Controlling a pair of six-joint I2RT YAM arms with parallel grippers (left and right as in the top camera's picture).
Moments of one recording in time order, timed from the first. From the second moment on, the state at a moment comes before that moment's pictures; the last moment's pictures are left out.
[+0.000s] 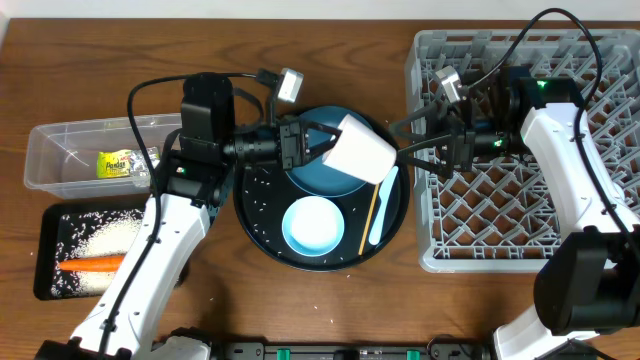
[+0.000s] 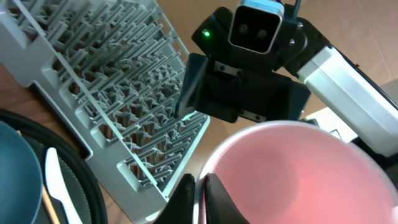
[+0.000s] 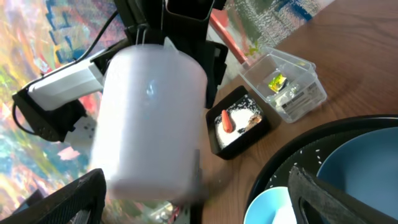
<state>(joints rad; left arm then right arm) -0.24 1.36 1.04 -0.08 1.11 -0.59 0.05 1.78 1.51 -1.46 -1.54 -0.99</state>
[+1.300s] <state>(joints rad) -0.24 1.36 1.04 0.02 1.08 -0.73 0.14 1.78 1.51 -1.48 -1.54 -1.15</state>
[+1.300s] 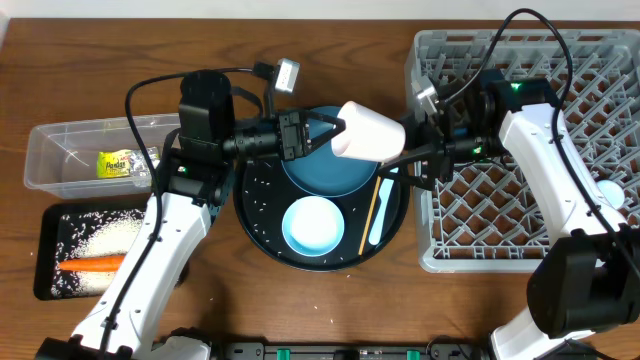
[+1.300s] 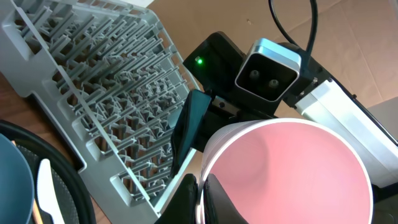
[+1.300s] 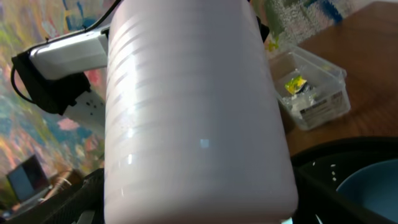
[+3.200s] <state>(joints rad) -0.23 1.36 1.04 -0.10 1.09 -0.67 0.18 1.78 1.54 -1.20 -1.52 -1.10</state>
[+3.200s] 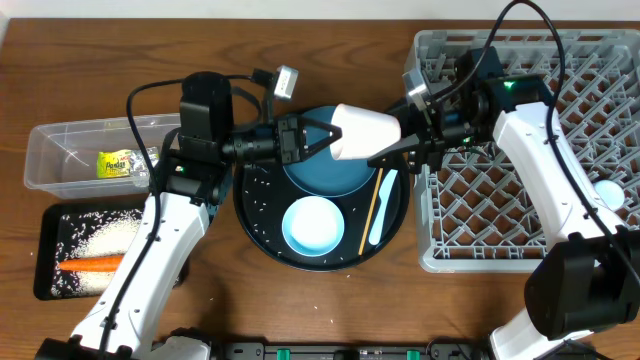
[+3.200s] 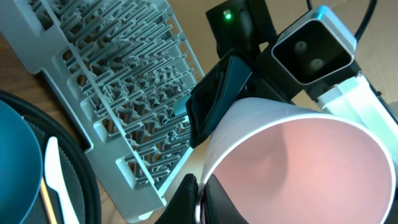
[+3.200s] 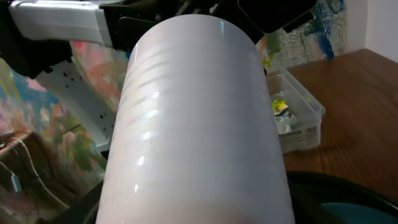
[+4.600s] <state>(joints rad) -0.24 1.36 1.05 -0.54 0.78 -0.48 0.09 1.49 1.54 -1.38 -0.55 -0.05</state>
